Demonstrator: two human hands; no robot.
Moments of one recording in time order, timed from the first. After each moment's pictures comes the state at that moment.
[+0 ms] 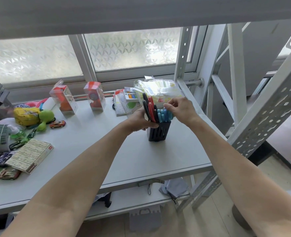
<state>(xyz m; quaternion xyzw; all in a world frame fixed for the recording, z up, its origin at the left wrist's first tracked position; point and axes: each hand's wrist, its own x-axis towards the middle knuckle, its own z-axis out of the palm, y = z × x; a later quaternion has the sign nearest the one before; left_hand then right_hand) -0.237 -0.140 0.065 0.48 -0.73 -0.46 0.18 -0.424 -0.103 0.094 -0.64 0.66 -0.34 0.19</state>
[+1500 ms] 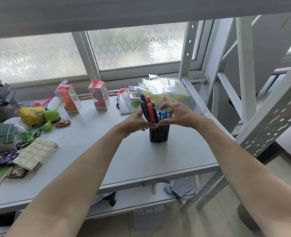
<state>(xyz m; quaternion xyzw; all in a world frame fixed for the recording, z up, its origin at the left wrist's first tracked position) -0.211 -0.140 0.057 0.46 -0.70 -0.51 0.19 -0.417 -0.110 0.085 -0.76 0.58 -0.18 0.23</state>
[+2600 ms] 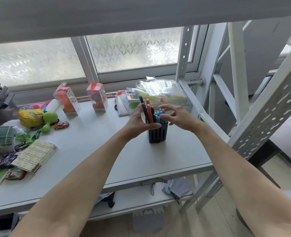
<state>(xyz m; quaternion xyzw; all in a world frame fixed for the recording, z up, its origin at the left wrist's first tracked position) -0.223 -0.128 0.047 0.48 -0.72 -0.43 0.27 -0.428 -0.103 0.069 -0.69 0.56 -0.28 0.36</state>
